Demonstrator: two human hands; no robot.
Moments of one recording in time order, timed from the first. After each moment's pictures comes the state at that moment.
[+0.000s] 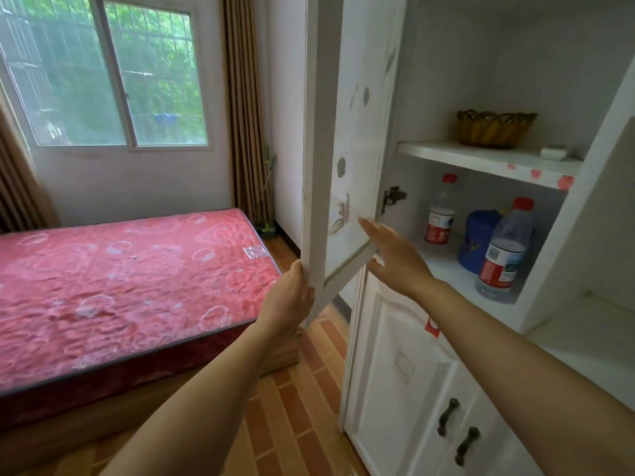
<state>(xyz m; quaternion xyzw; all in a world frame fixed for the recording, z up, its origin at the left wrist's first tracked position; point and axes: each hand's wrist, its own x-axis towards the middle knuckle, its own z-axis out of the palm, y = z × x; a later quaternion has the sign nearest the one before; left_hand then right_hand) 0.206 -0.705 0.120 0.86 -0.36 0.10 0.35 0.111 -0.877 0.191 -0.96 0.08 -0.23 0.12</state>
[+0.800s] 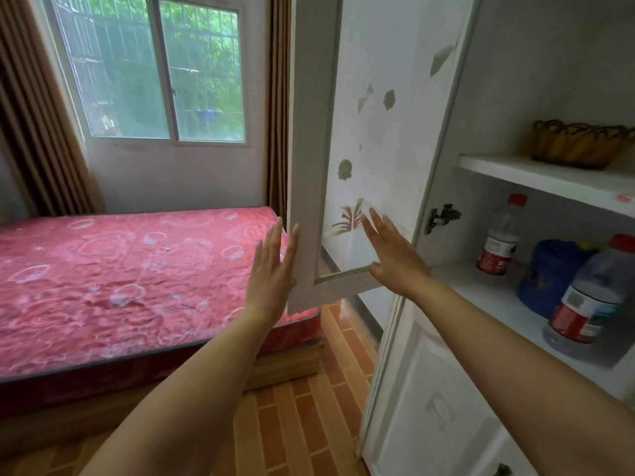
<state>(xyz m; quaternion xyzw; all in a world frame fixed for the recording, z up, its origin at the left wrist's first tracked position) 0.324 -0.678 0.122 0.86 -0.34 0.33 0.20 0.227 -0.881 0.191 -0.98 0.04 -0.18 0.03</state>
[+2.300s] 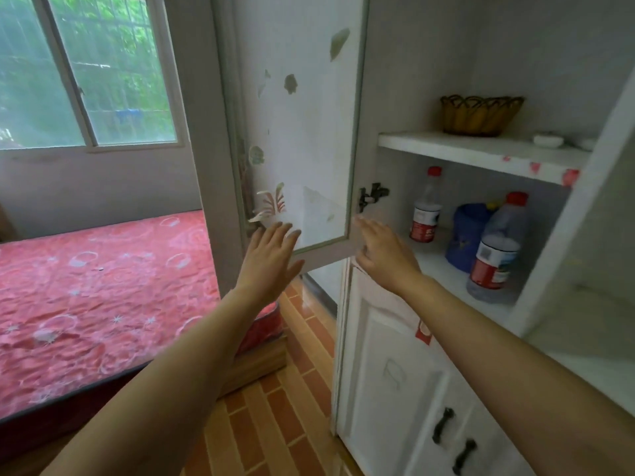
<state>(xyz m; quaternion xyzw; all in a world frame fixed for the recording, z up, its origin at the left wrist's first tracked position) 0.287 -0.760 0.152 0.84 -0.46 0.27 0.12 0.154 -0.932 0.180 -0.96 0.13 -0.23 0.07</state>
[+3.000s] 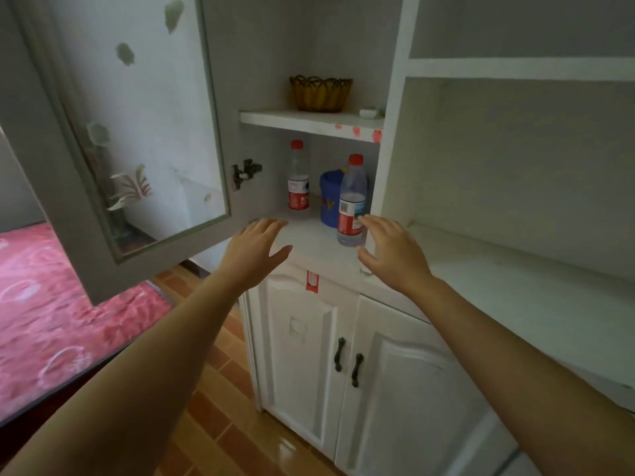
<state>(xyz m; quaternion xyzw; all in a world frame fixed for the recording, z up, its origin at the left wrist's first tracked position) 0.161 -0.834 0.154 0.75 -0.61 0.15 0.21 -0.061 -0.936 0.171 -0.90 0.33 -0.28 0.04</state>
